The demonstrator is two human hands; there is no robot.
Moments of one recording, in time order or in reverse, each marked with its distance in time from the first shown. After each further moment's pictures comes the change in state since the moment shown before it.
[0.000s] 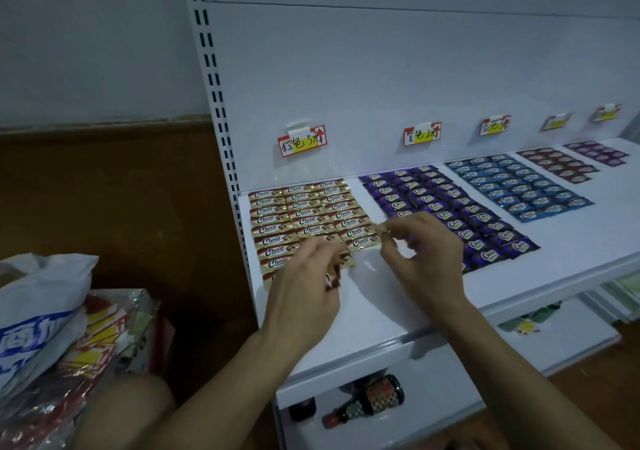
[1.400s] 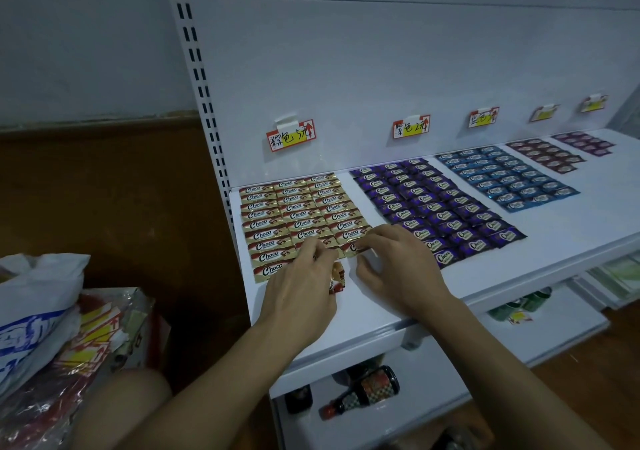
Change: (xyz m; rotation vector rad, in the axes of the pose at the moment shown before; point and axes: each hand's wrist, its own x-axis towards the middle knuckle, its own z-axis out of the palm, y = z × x) left_hand -0.002 0.006 0.008 0.293 -0.202 -0.031; right_hand -0.016 0.009 0.004 -0.341 -0.385 -0.072
